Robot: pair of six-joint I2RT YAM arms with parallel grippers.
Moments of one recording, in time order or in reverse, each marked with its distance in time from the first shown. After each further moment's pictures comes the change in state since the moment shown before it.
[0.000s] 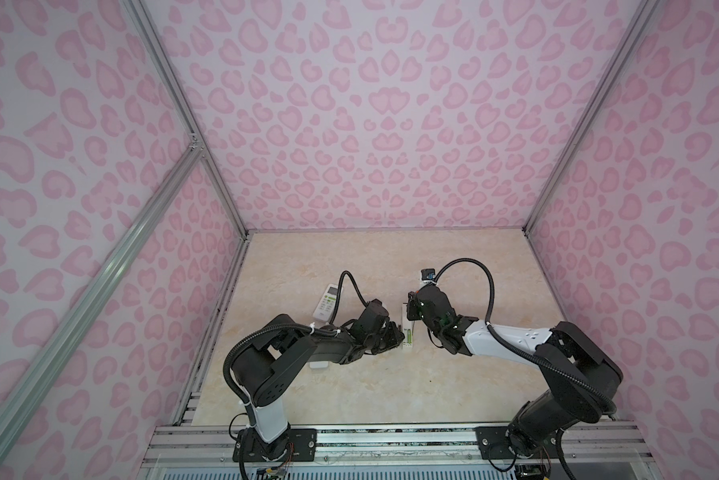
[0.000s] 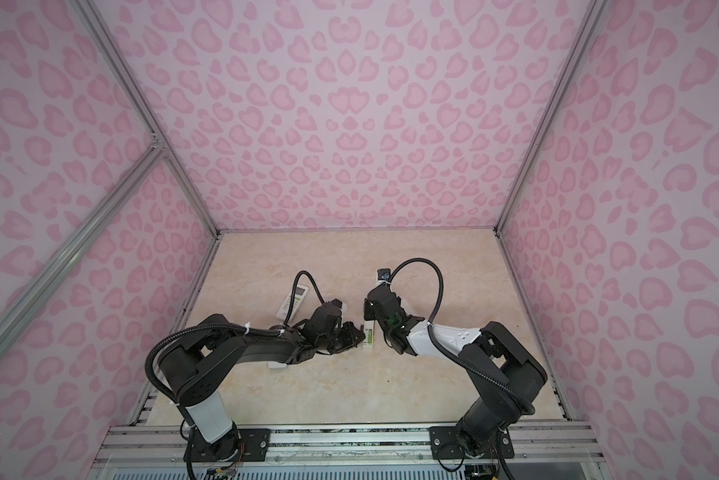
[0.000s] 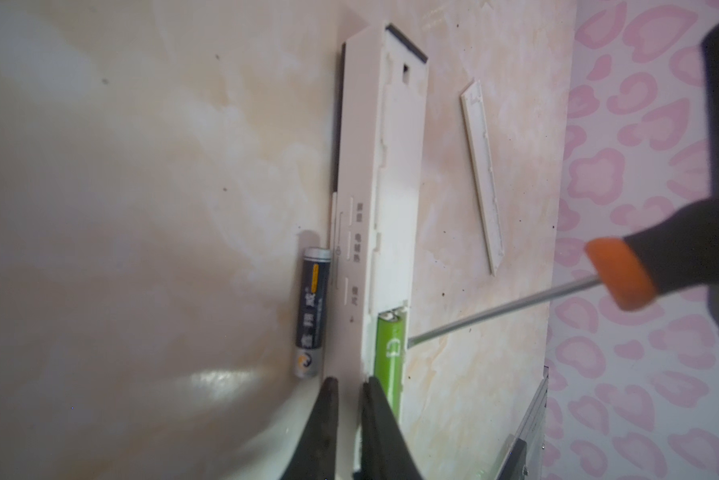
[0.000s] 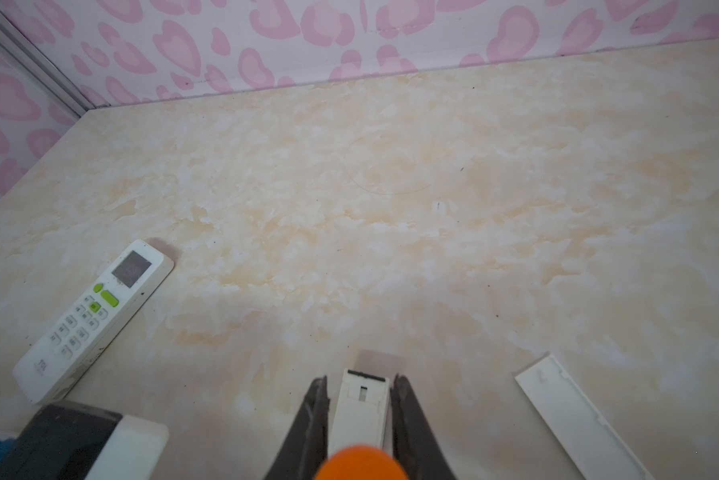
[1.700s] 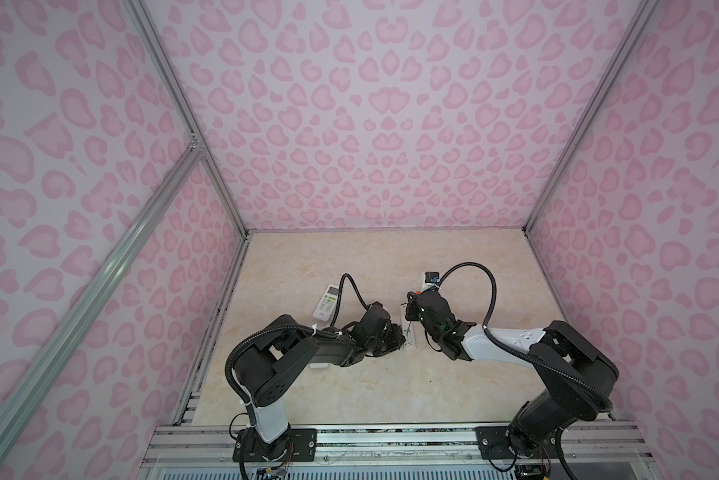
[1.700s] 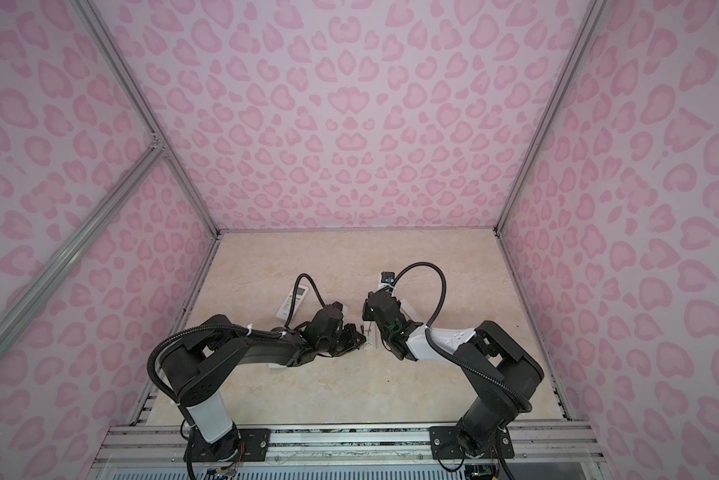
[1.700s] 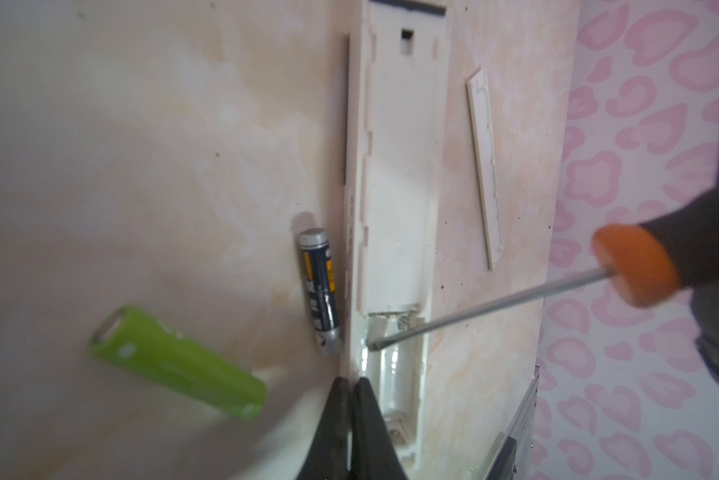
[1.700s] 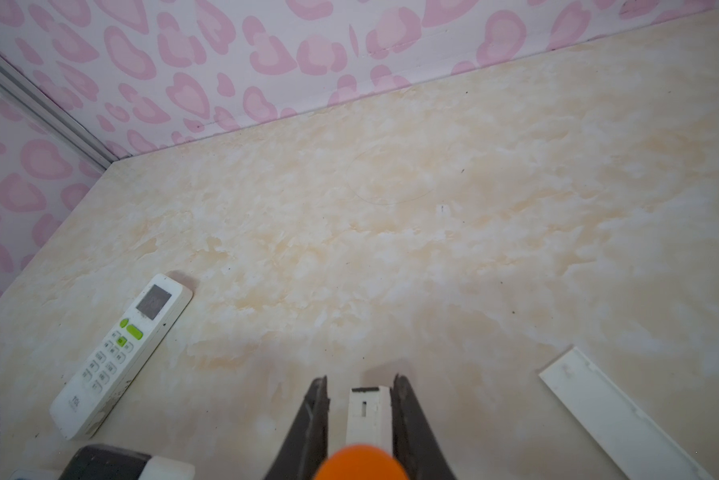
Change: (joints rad) left arm -0.015 -0.005 -0.011 0.019 -0.008 -0.044; right arm 0.003 0.027 -0.060 0.139 0.032 0.098
